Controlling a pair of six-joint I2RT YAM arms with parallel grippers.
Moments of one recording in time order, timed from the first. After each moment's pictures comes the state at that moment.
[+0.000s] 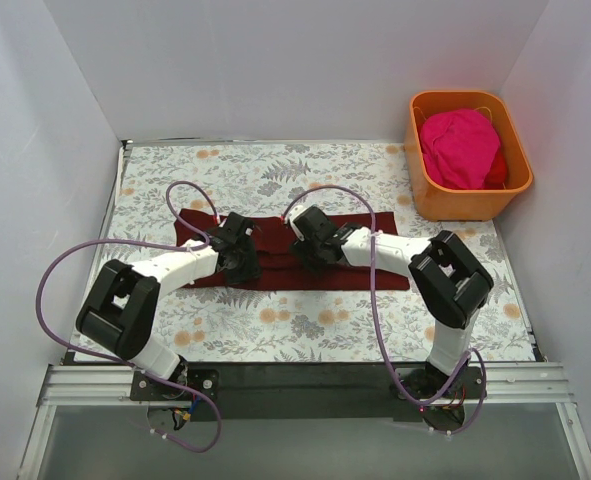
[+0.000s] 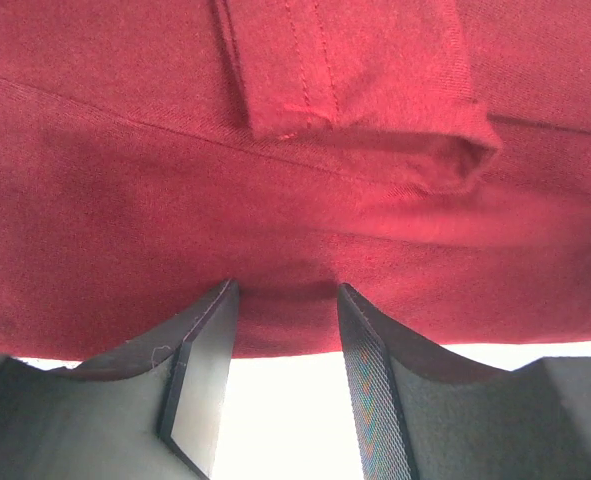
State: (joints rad) left arm -0.52 1.55 0.84 -0.43 -0.09 -0.74; right arm 0.84 1.83 1.16 -0.33 0.26 -0.11
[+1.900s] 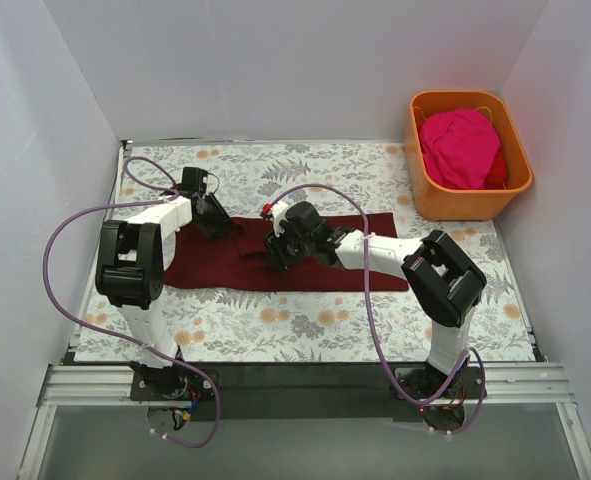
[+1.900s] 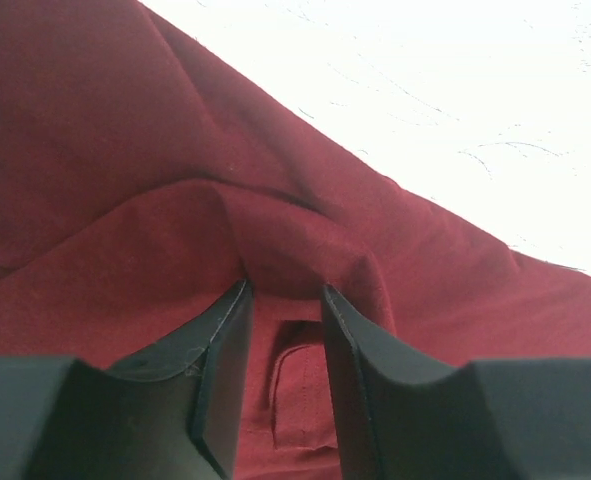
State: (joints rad) left arm -0.12 1.87 1.22 -0.42 0.13 -0.75; right arm 0.87 1.86 1.17 0.00 -0.25 0.13
